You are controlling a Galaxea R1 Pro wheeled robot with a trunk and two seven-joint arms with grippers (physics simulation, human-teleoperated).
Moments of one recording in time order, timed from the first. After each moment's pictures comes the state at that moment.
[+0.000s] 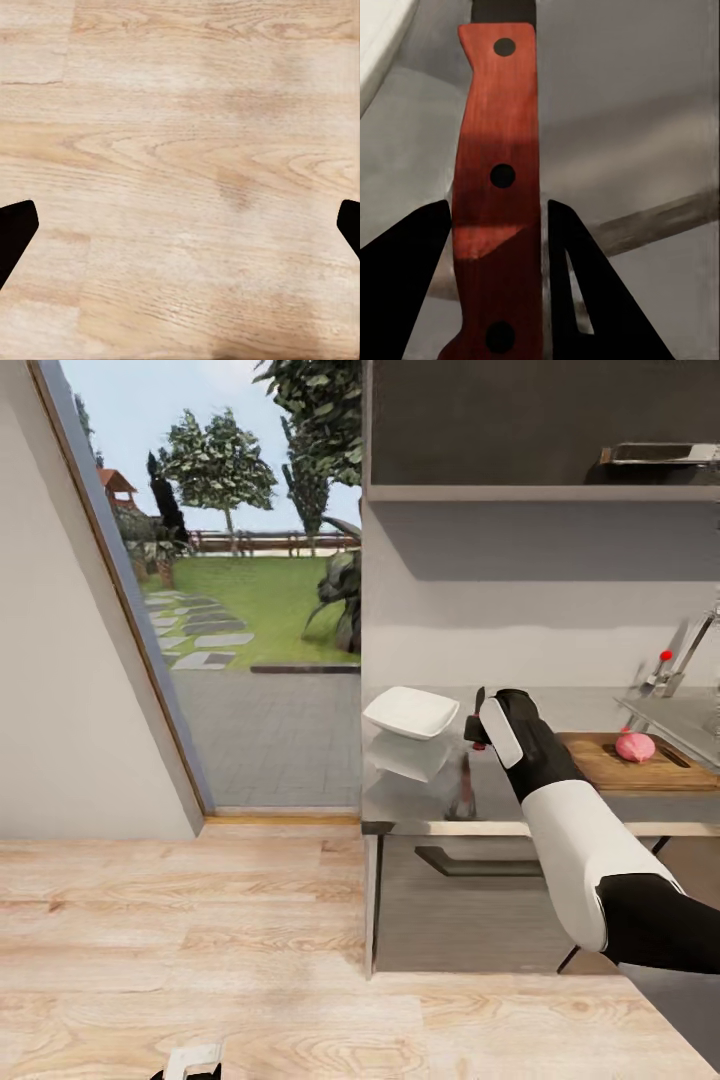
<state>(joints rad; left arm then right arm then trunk) -0.47 0.06 -0.03 0.08 0.08 -0.39 0.10 -1.24 0.02 0.06 -0.77 -0.41 0.89 -0.59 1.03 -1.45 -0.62</state>
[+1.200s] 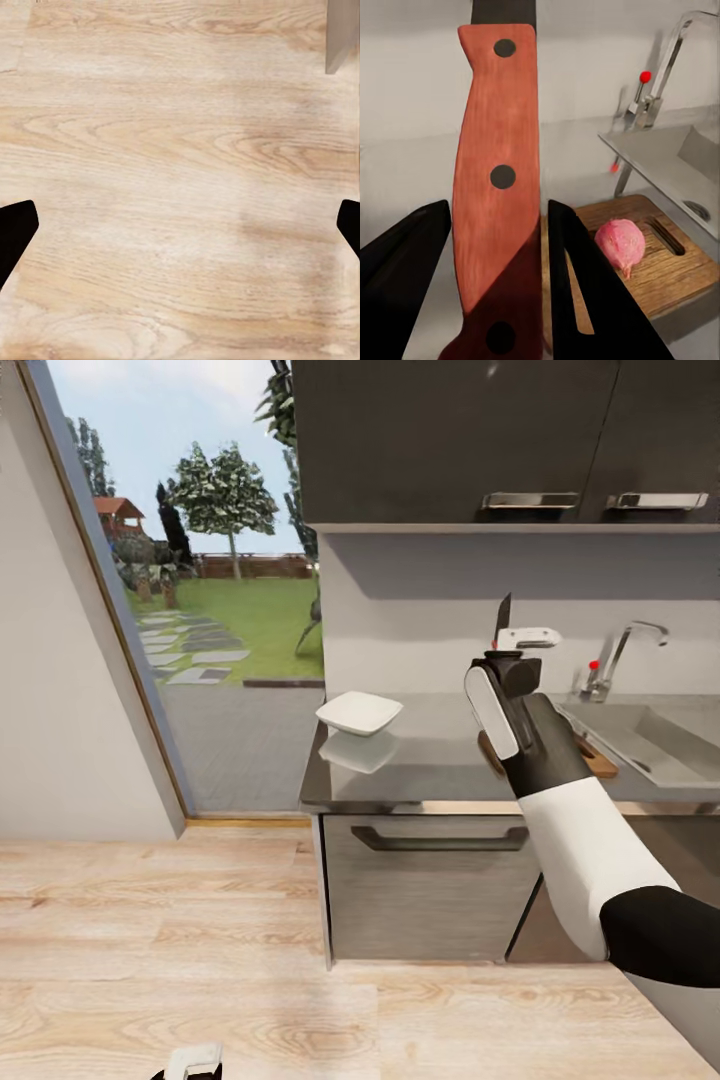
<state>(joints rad) -0.47 0.06 -0.03 0.08 0.08 -0.39 0.09 -1.24 0.02 0.26 -1.13 -0.38 0.88 -0.83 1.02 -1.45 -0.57</state>
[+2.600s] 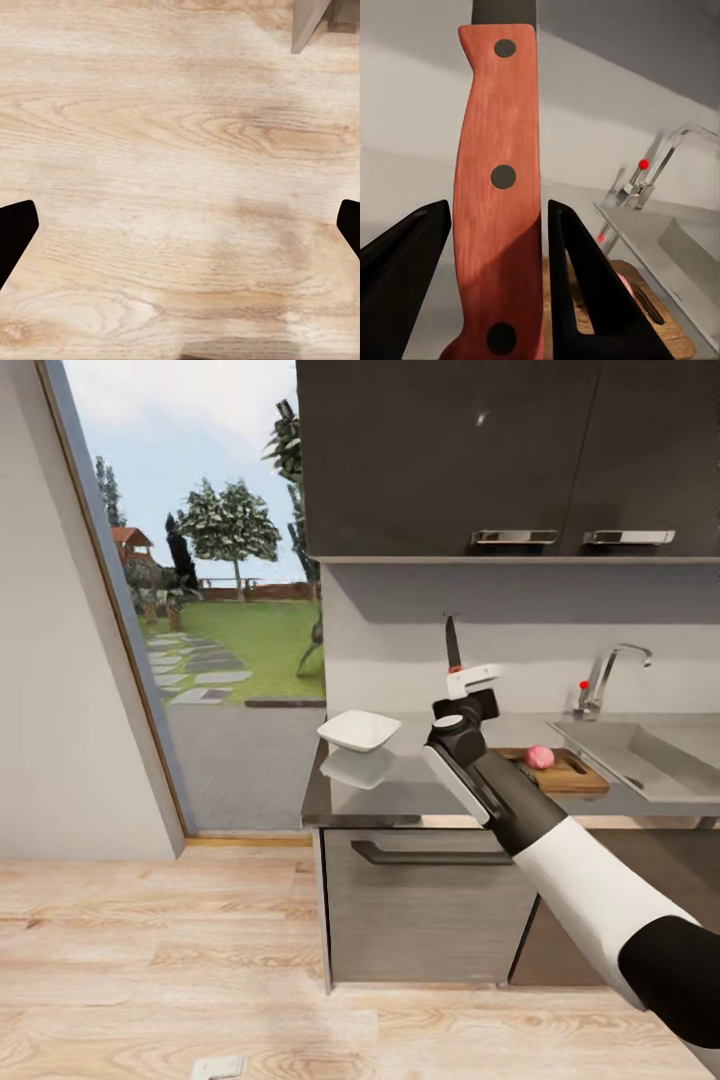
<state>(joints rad) -0.47 0.00 -0.03 0.08 0.08 -0.25 0.11 -1.13 -0.05 0.64 -1.13 -0.36 0.73 -0.84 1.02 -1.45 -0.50</state>
